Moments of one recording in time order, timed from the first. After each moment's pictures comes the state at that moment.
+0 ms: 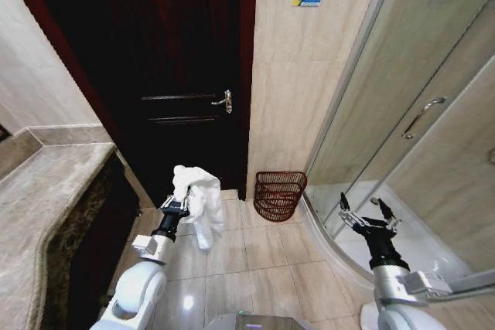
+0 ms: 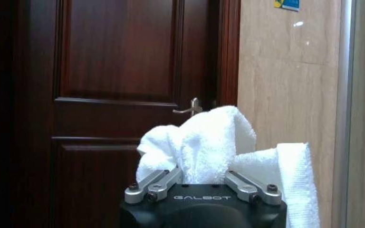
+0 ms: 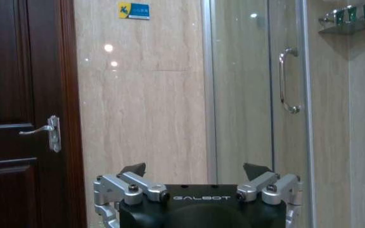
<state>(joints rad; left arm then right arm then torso) 1.62 -1.24 -0.58 -2.16 -0.32 -0.10 -0.01 -1.81 1.61 0.83 2.44 0.23 -0.06 -0.09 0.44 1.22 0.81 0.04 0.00</state>
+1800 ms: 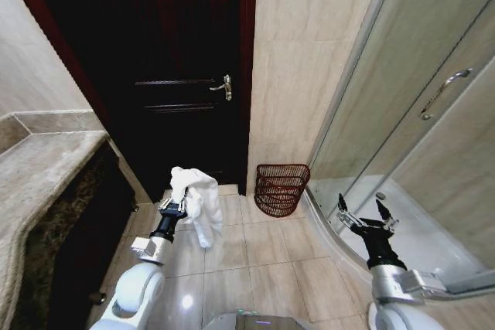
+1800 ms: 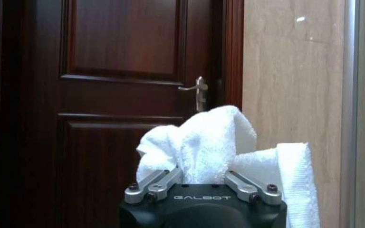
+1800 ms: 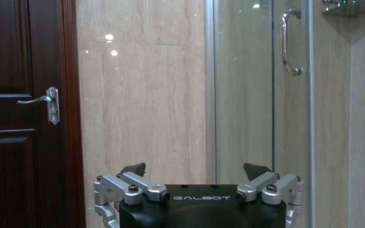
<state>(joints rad) 1.62 -1.24 -0.59 -2.11 -0.32 -0.14 0.00 -1.80 1.61 0.82 2.43 0.21 -0.06 -0.09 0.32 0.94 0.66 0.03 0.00</state>
